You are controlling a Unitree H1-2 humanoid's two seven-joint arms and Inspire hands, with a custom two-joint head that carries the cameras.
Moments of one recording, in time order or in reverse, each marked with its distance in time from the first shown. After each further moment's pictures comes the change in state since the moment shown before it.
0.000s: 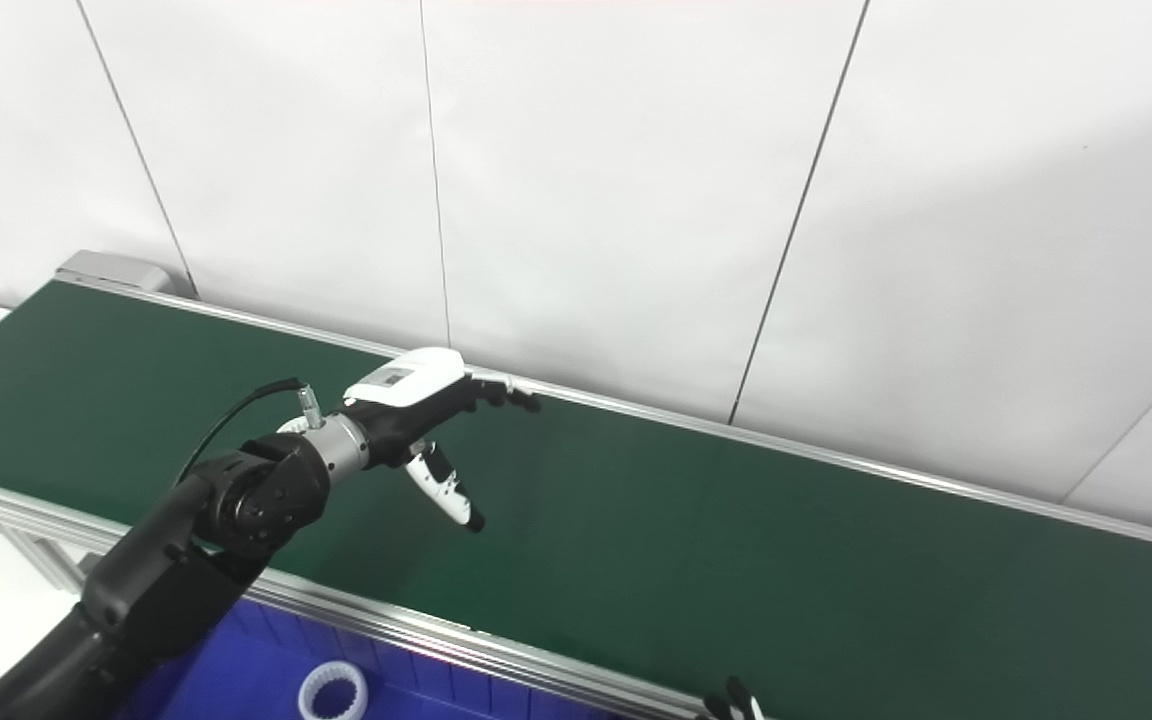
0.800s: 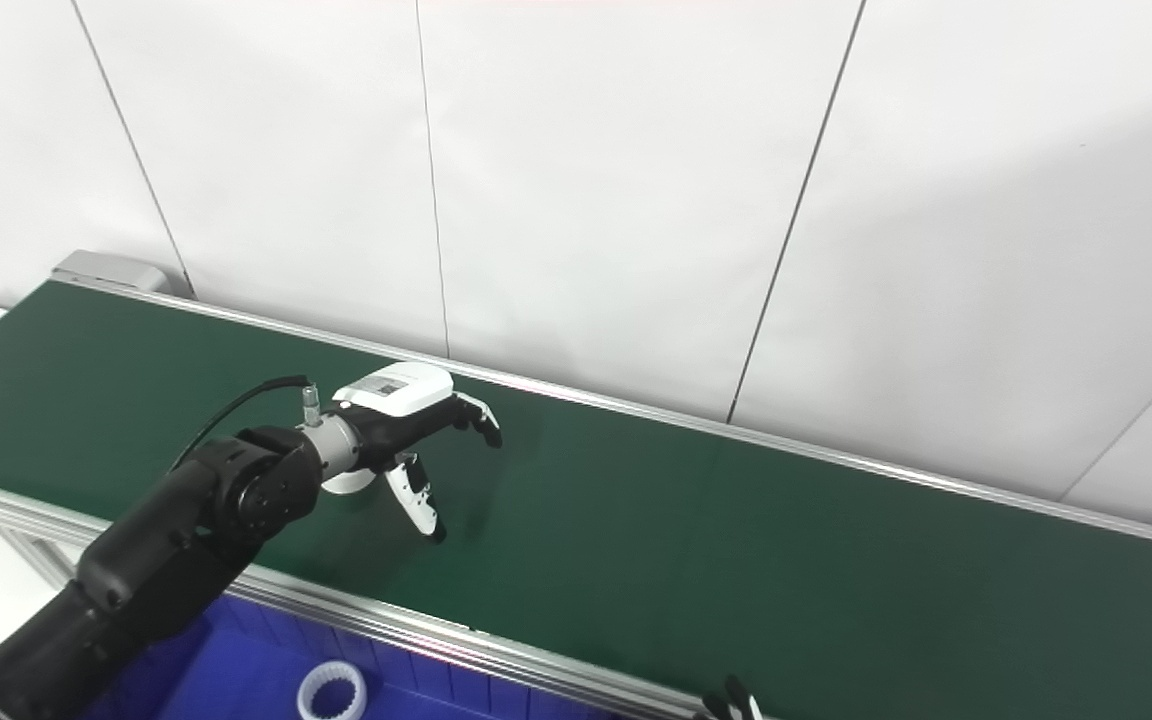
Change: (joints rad) left arm -0.033 0.040 -0.043 0.055 0.111 0.021 -0.090; right arm 0.002 0.005 0.002 0.000 0.000 -0.003 -0.001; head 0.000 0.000
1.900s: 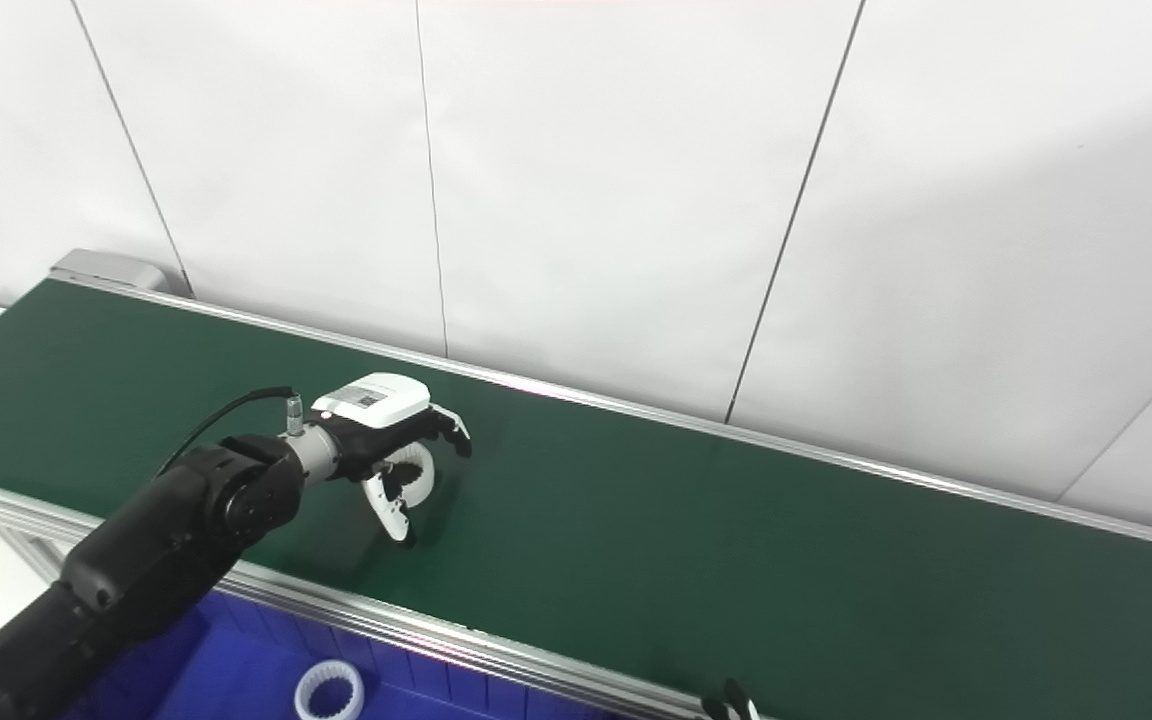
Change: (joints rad) left arm 0.009 0.027 -0.013 0.105 0.026 -0.046 0.069; right arm 0.008 -0.001 -0.001 -0.002 0.001 -0.001 0.002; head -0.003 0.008
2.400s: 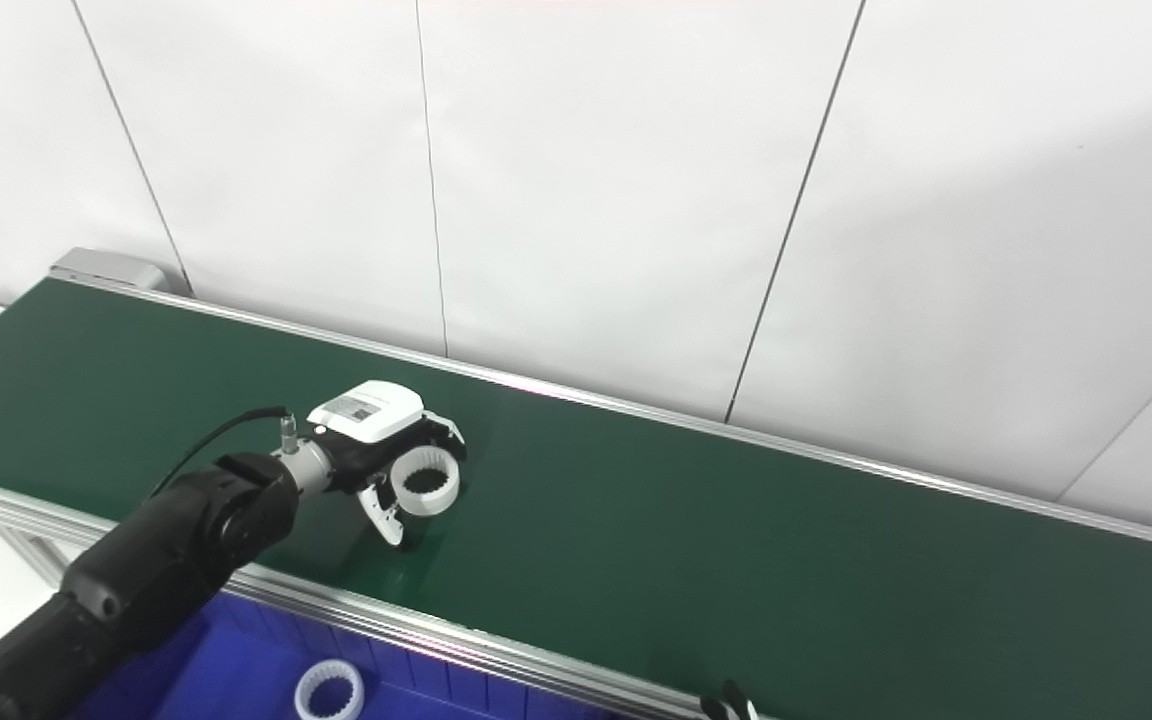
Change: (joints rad) left arm 0.012 -0.009 -0.033 0.144 0.053 -0.136 0.226; right arm 0.004 -0.002 0.001 -0.006 0.000 0.000 0.001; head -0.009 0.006
